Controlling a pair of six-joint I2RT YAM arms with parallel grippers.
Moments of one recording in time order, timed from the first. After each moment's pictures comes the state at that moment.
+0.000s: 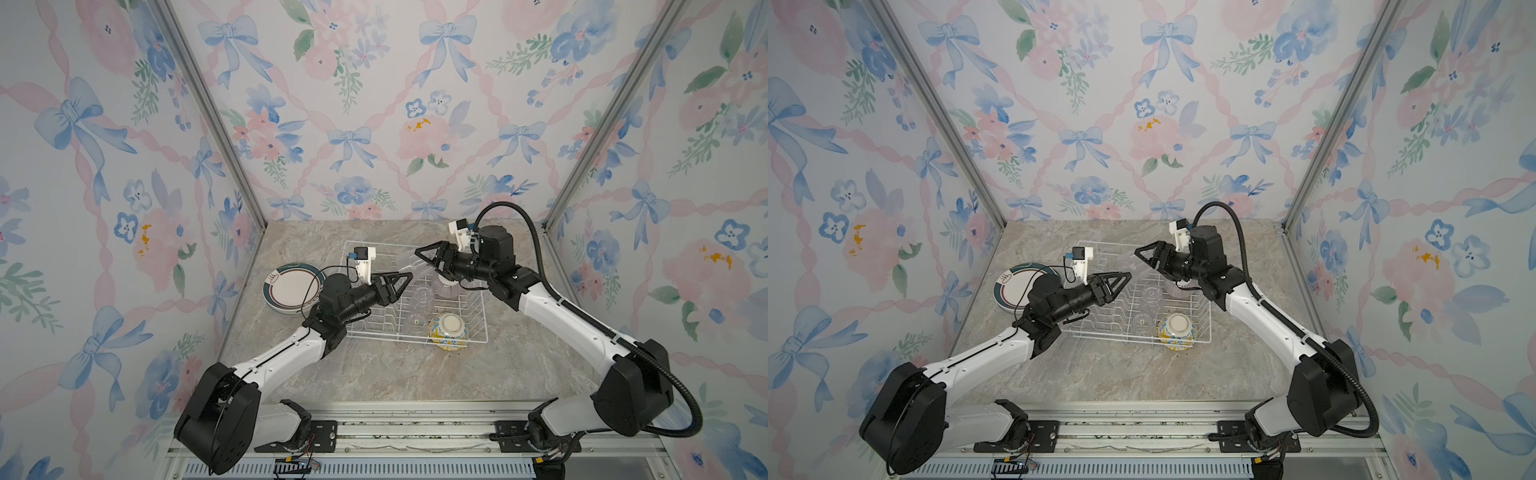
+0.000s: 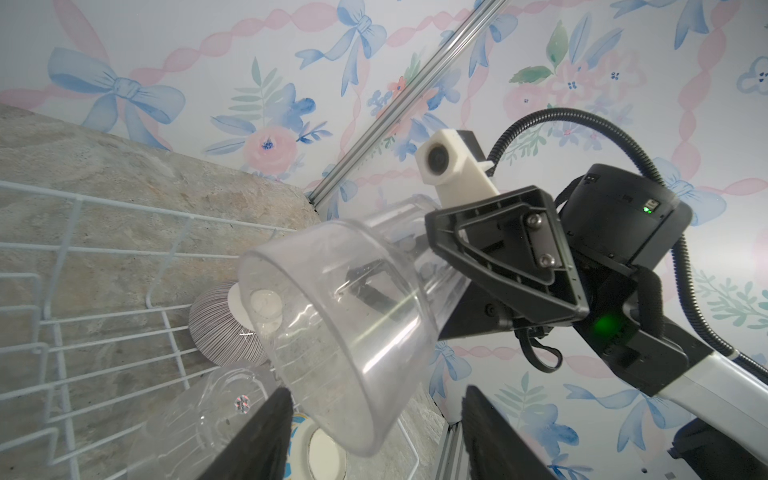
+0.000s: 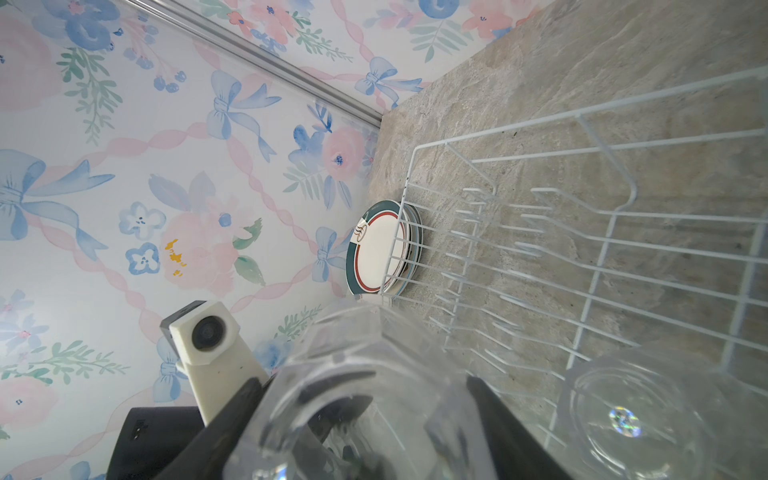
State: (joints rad) left arm -0.53 1.27 0.67 0.61 0.45 -0.79; right arm 0.49 1.45 1.20 -0.08 -0.54 0.92
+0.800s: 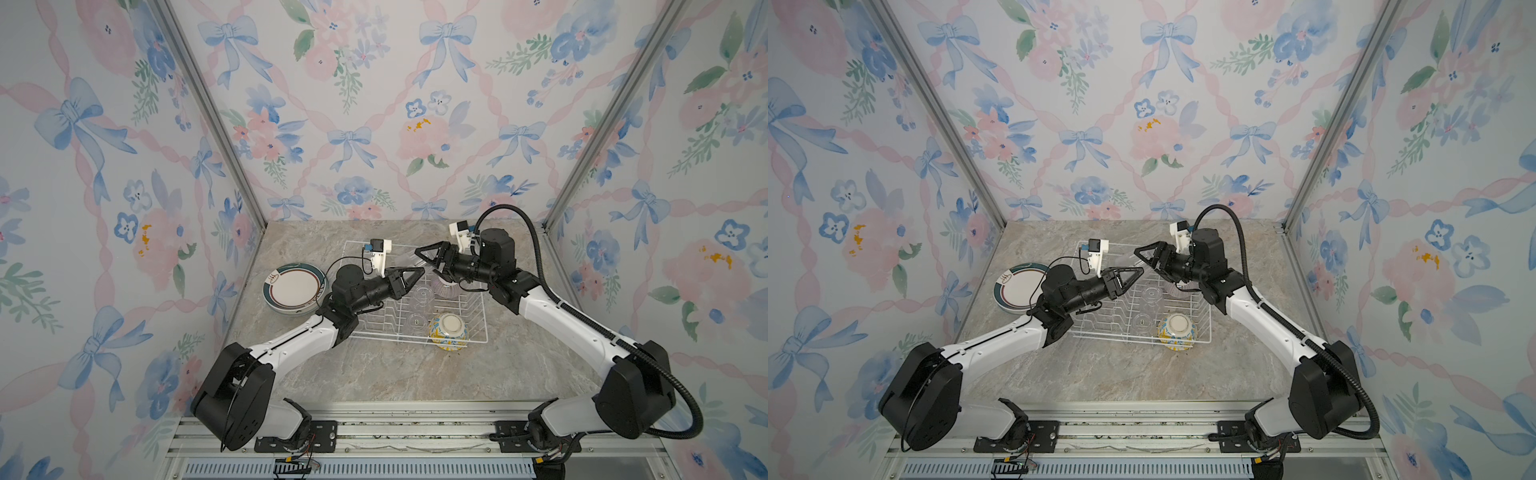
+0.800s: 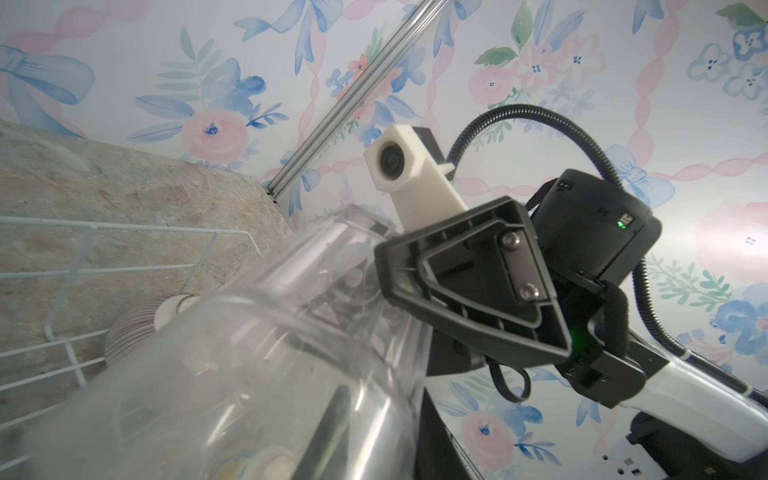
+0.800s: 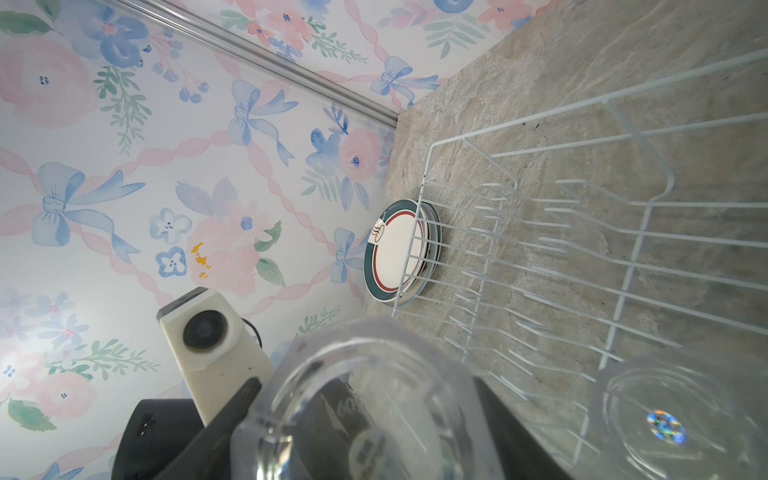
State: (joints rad) left arm -0.59 1.39 0.78 0.68 0.51 -0.83; right arm 0.50 1.44 1.15 0.01 -0.55 1.02
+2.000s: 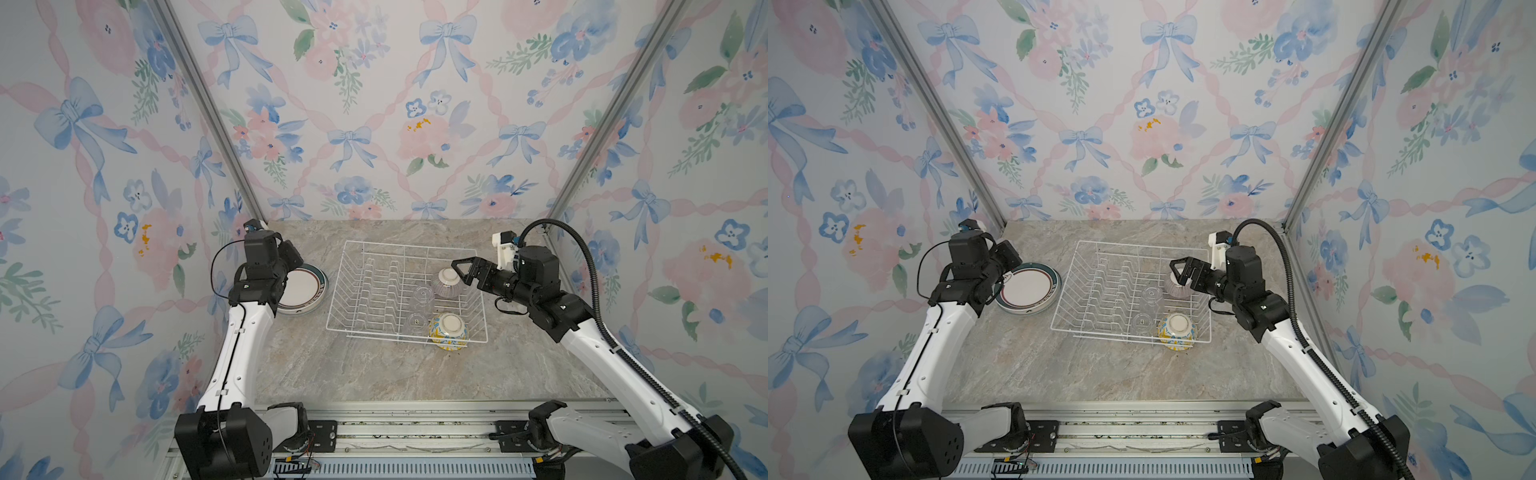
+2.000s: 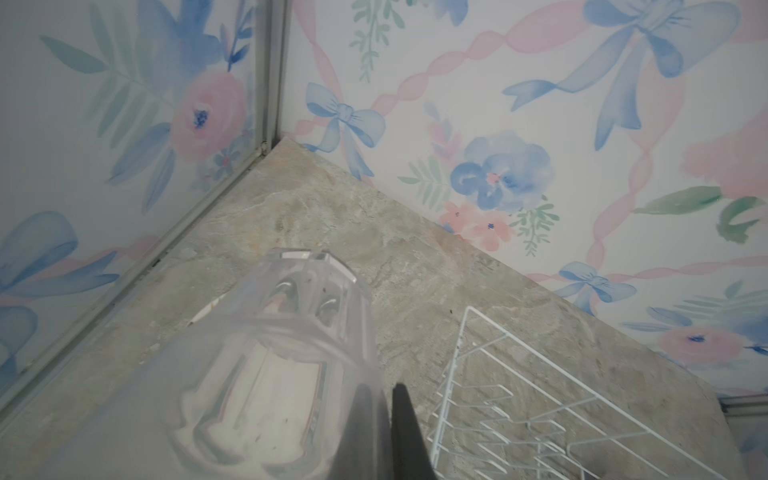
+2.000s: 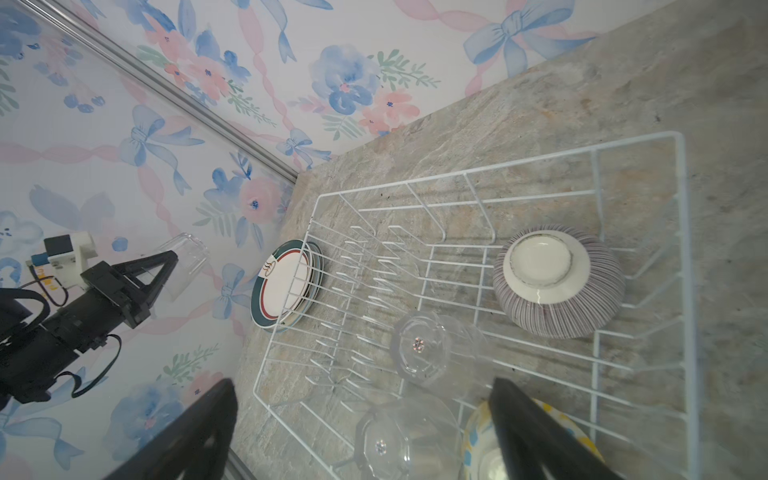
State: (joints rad) left arm 0.14 1.24 1.16 -0.45 -0.05 -0.42; right arm 0.40 1.09 1.00 -0.36 -0.26 0.64
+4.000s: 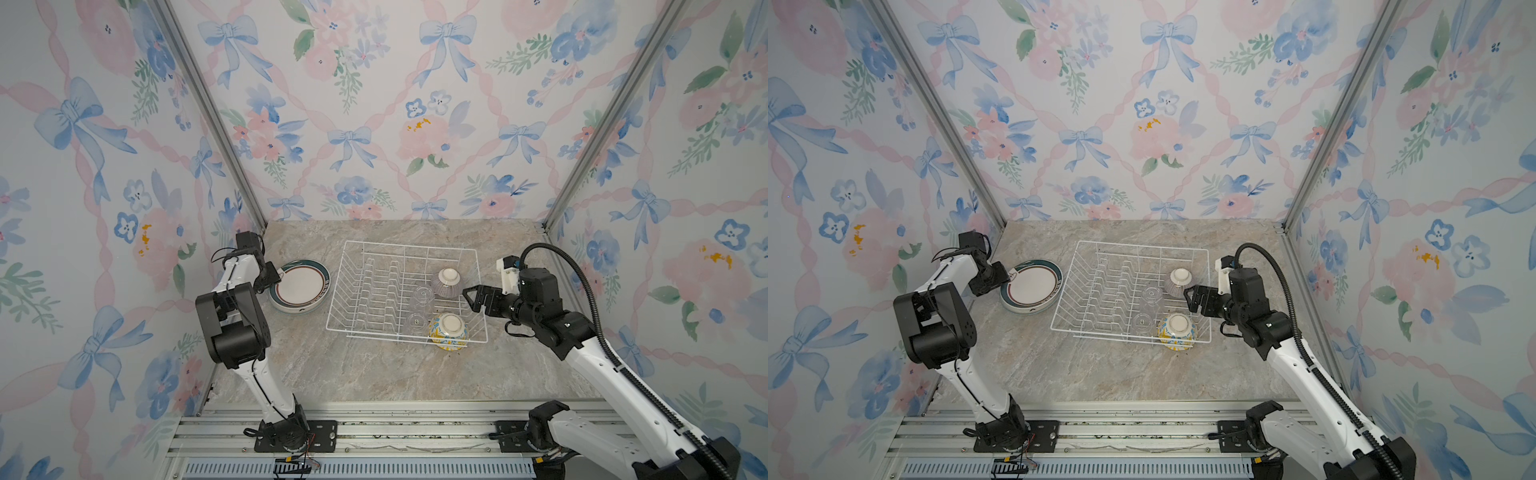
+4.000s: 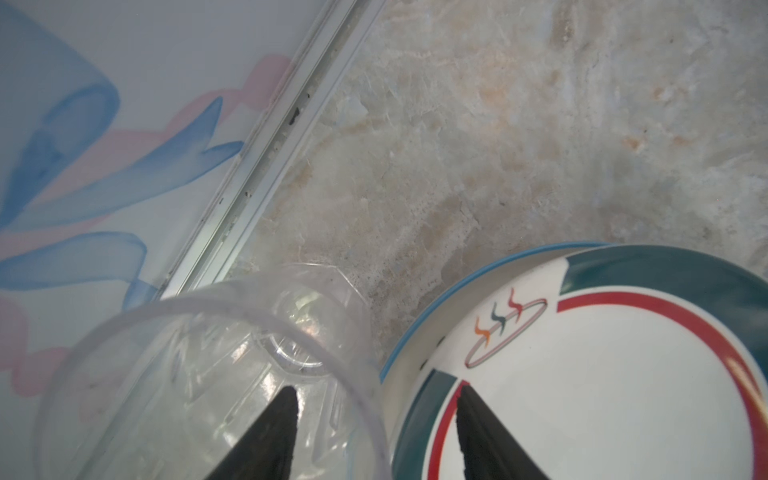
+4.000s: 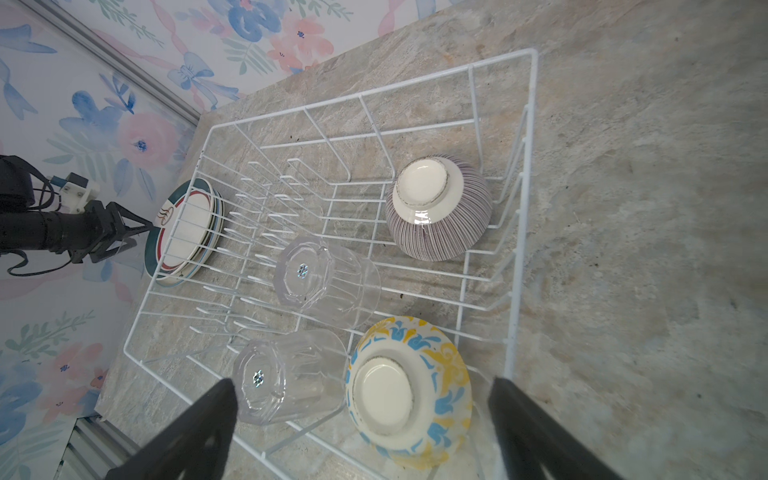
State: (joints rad) left arm 0.35 1.91 1.44 -0.69 -0.11 -0.23; right arm 0.37 0.99 0.86 -0.49 -0.17 0.47
